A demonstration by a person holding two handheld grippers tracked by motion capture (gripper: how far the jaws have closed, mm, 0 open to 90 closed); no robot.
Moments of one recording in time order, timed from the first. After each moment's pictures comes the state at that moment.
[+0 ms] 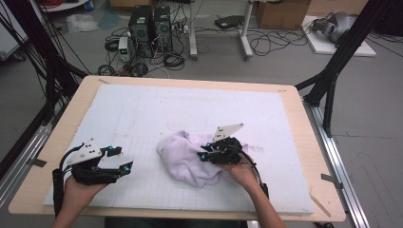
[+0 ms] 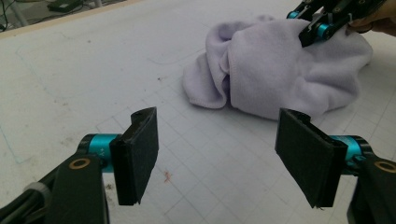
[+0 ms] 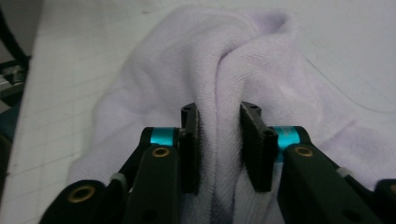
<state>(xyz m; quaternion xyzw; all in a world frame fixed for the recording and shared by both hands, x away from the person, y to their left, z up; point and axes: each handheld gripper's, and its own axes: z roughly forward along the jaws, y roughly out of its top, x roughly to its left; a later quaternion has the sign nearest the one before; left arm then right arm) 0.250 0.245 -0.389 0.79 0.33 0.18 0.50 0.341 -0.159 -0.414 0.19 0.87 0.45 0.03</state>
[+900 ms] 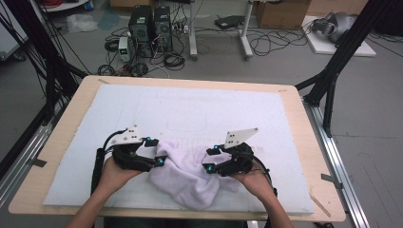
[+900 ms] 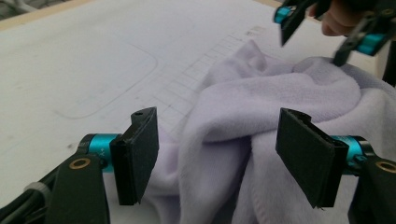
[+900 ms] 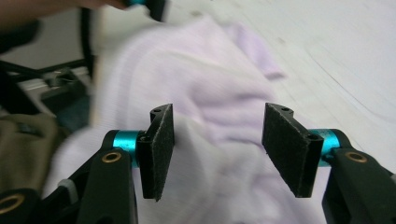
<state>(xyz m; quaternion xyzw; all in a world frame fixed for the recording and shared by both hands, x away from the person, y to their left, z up) 0.301 0.158 -0.386 0.82 0.25 0.09 0.51 0.307 -0.181 -0.385 0.16 0.86 0.48 0.01</state>
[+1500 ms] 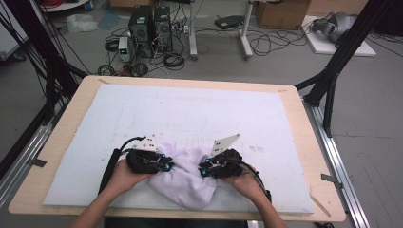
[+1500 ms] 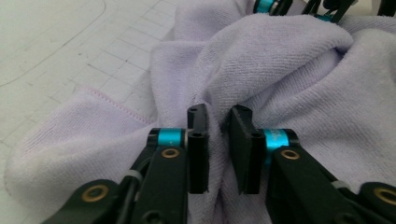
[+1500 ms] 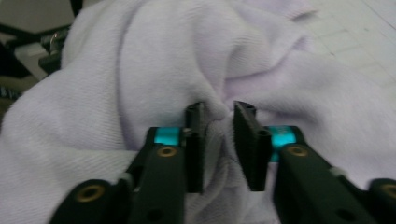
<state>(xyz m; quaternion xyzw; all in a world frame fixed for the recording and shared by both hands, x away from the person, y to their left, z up) 0.305 0.140 -0.418 0.87 0.21 0.04 0.44 0.310 -0.157 -0.421 0.14 0.90 0.41 -0.01</state>
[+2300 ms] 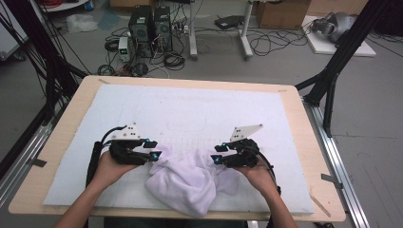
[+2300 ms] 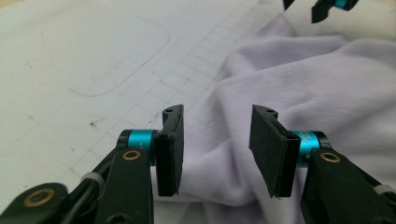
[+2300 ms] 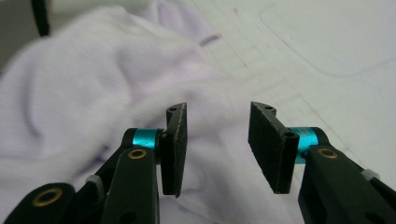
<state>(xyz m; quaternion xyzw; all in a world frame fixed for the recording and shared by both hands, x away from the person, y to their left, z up) 0.321 0.176 -0.396 0.85 0.24 0.09 0.46 0.327 -0.201 -0.398 0.21 0.87 0.45 0.04</state>
